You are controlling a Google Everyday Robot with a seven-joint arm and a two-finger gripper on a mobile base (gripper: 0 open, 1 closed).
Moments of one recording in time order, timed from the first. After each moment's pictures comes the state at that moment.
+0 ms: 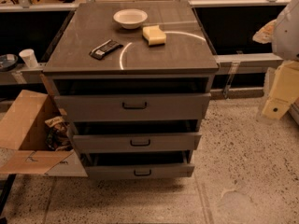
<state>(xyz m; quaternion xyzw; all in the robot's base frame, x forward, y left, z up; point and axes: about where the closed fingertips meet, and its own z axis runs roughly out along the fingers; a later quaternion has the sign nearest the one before) 0.438 -0.217 0.976 -0.60 0.78 -0.03 0.16</state>
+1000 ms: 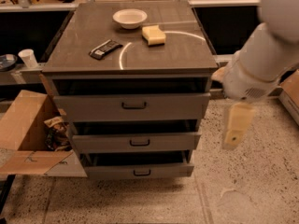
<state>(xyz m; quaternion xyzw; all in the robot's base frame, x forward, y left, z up) 0.454 -0.180 0.869 -0.66 0.74 0.01 0.12</state>
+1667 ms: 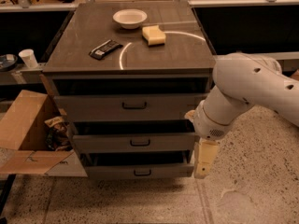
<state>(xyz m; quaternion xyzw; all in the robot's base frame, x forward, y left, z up) 0.449 -0.129 0.729 -0.69 0.71 0.10 0.10</state>
